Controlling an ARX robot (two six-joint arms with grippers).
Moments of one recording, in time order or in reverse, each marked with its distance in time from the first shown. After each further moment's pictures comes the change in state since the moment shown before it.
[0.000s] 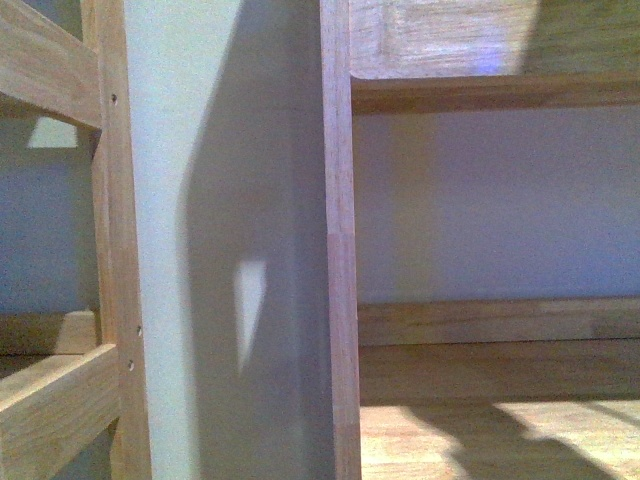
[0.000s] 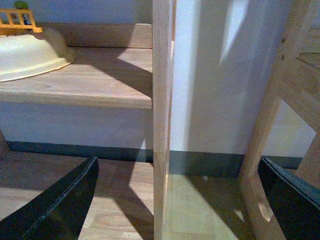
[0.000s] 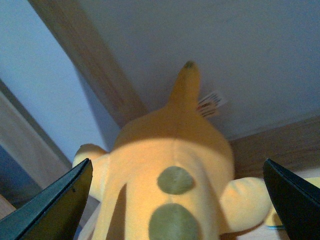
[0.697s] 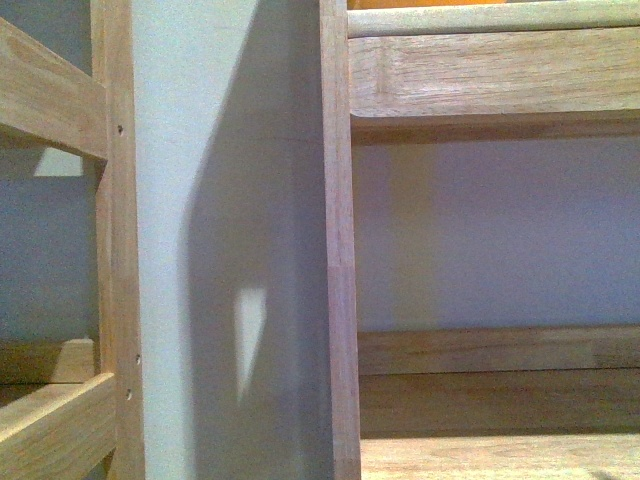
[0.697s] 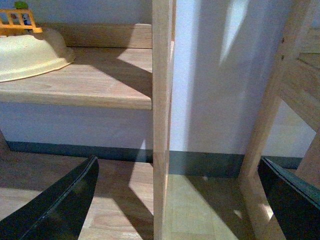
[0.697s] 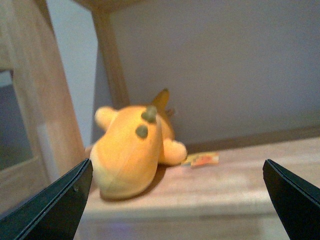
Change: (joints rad) left arm 0.000 0.000 0.000 0.000 0.000 0.000; right arm -0.026 -0.864 -1.026 0.385 0.059 -0.324
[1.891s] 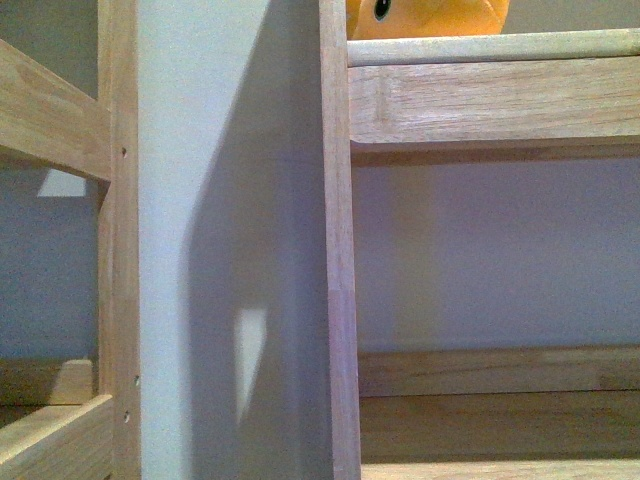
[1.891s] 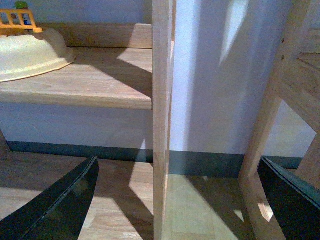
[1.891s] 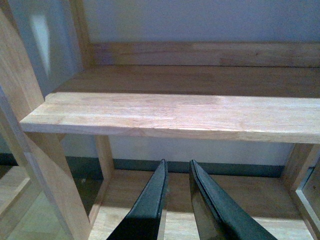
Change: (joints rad) left arm 0.000 0.000 0.000 0.000 0.000 0.000; right arm -0.110 -0.660 -0.994 -0.122 -0.014 -0.219
